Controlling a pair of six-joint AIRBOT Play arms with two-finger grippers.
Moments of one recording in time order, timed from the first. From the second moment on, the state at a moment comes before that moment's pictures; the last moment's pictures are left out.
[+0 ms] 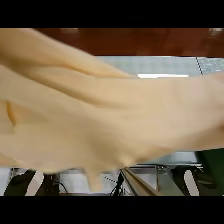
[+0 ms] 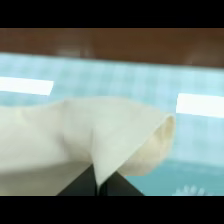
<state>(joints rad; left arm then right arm) 0.31 -0.71 1.97 1.00 -1.40 -1.48 -0.29 -0.45 1.56 -1.11 1.68 1.49</state>
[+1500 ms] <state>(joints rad) 0.28 -1.37 1.23 0.85 -1.33 -1.40 -0.50 -1.46 1.29 -0.83 1.27 1.25</state>
